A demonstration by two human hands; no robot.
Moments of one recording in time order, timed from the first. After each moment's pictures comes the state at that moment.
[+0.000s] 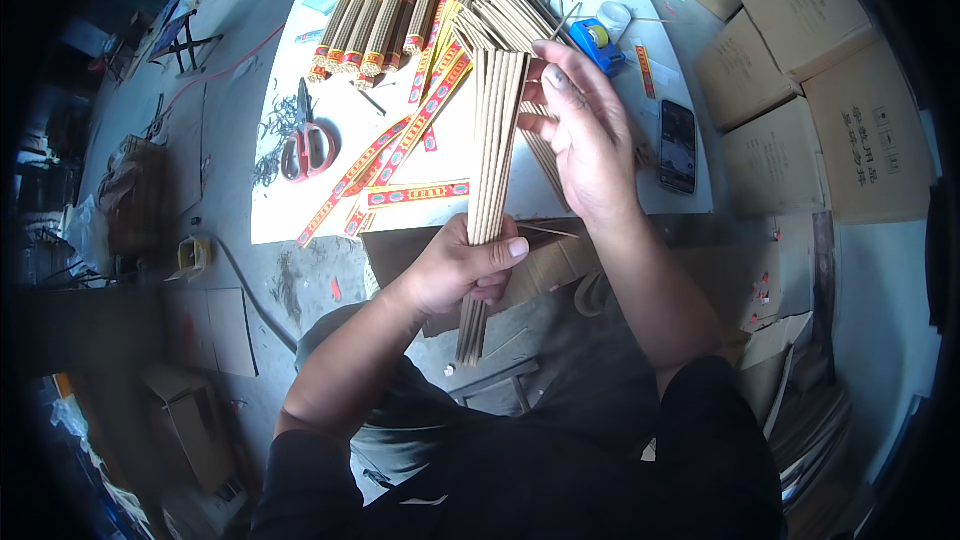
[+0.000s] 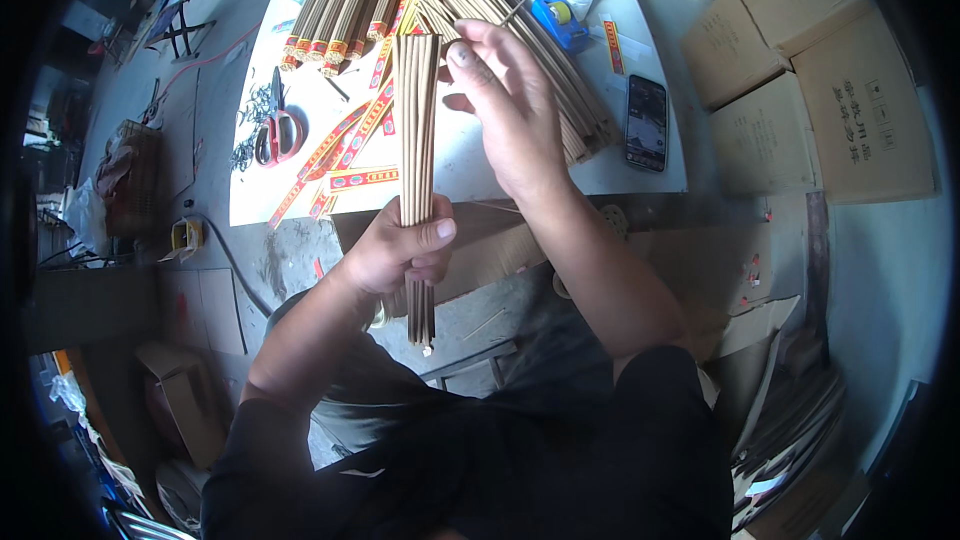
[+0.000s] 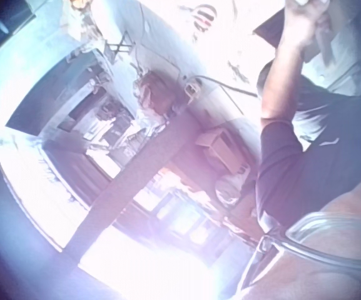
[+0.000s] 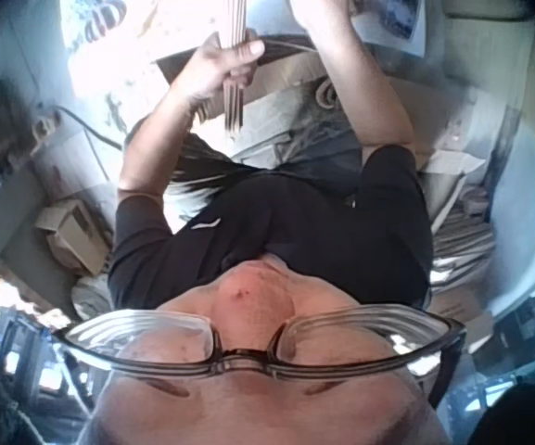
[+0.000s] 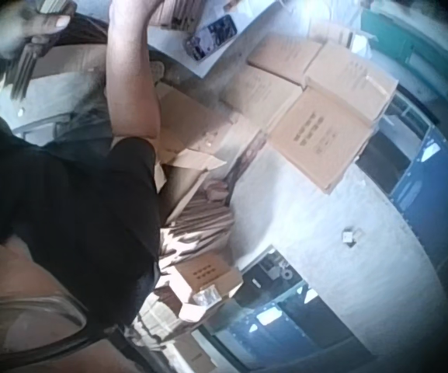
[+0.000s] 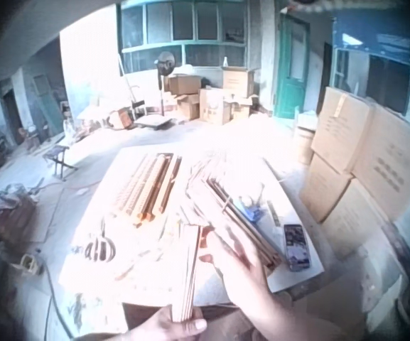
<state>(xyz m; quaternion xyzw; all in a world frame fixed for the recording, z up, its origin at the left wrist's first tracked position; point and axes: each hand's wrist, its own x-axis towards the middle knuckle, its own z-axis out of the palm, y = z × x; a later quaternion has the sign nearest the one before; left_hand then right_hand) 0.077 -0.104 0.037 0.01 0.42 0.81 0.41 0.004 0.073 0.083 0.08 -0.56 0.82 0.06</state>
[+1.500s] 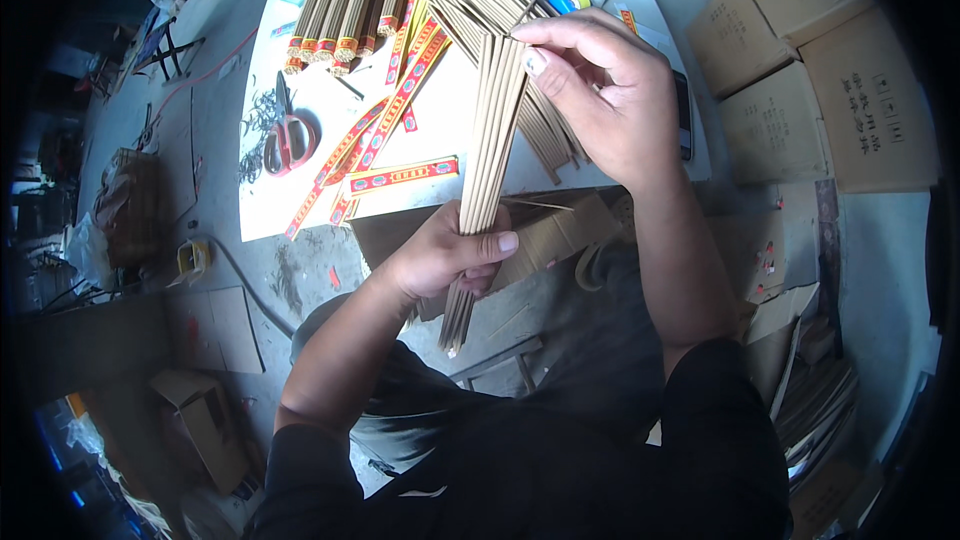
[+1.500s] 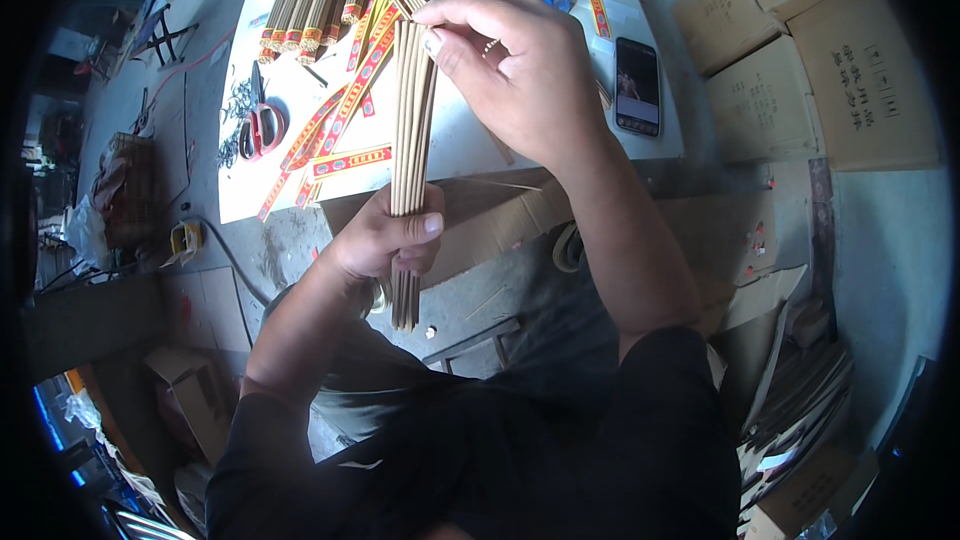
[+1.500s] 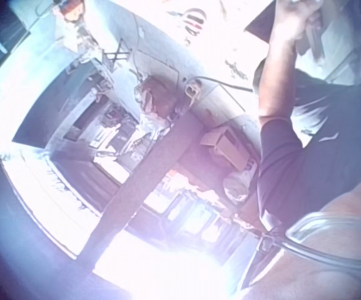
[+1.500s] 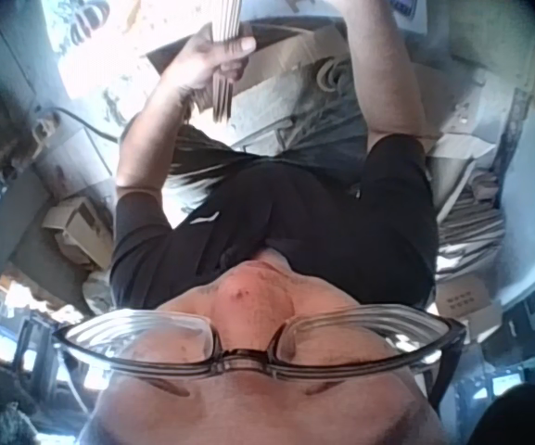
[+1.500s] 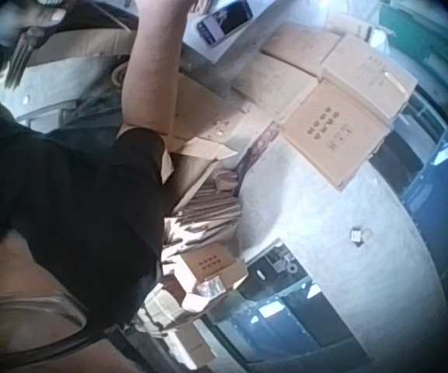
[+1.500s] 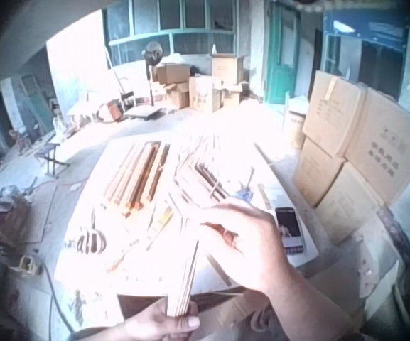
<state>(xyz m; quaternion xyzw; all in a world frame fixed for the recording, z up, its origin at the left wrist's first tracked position) 0.078 -0.104 0.030 0.04 0.45 0.77 0.46 0.006 0.118 0.107 0.25 -0.79 0.53 0.20</state>
